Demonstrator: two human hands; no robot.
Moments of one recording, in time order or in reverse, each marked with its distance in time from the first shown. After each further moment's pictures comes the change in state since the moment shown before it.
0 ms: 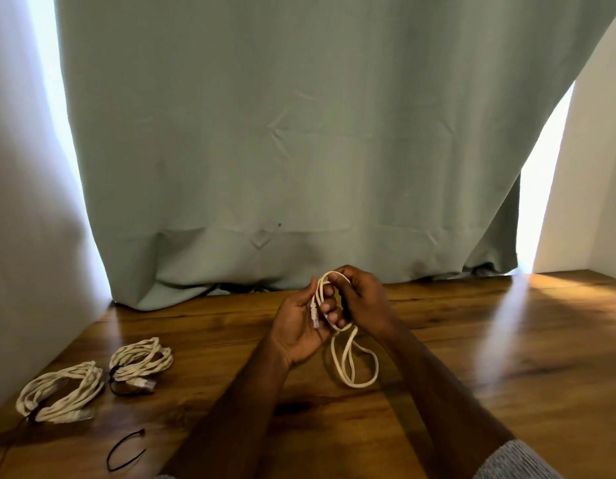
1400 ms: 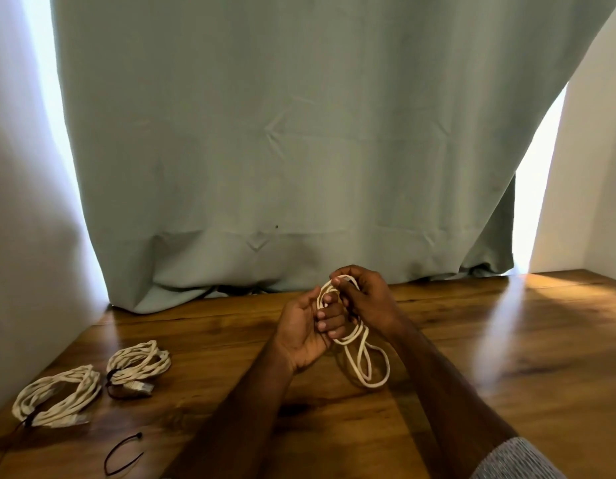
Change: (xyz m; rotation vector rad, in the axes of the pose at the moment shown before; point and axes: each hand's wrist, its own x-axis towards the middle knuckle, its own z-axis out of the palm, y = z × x) left_hand 0.005 -0.010 -0.003 -0.127 -0.057 -0.110; right_hand 0.005 0.013 -0.016 0.129 -0.039 0.080
